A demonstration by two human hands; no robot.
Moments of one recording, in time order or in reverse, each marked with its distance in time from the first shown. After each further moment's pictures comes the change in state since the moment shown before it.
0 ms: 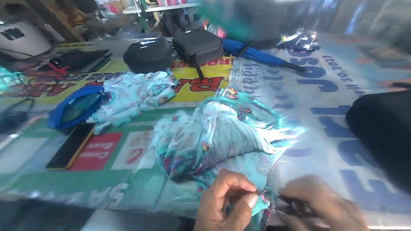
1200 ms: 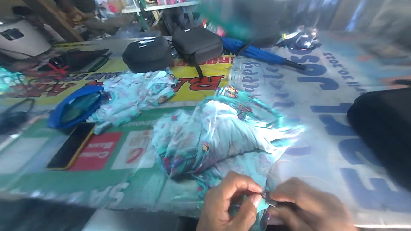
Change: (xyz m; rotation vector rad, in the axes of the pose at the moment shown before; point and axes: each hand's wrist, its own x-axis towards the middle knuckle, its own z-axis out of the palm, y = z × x) left_hand -0.002 -0.006 0.002 0.077 -0.038 -0.002; right_hand -0.002 0.015 0.020 0.248 0.026 -0.007
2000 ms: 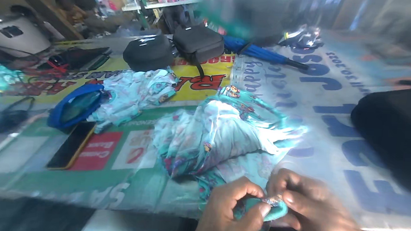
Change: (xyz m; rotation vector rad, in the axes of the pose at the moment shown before) left_hand 0.001 -0.004 -0.010 0.005 -0.143 -0.111; right_hand 0.011 0.018 0.006 1.064 -0.178 0.364
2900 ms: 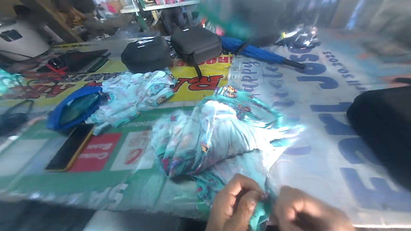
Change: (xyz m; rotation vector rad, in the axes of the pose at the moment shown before) left_hand -0.006 0.001 0.023 -0.169 0.164 -0.097; right_hand -0.019 0.003 0.028 -0.545 0.199 -0.356
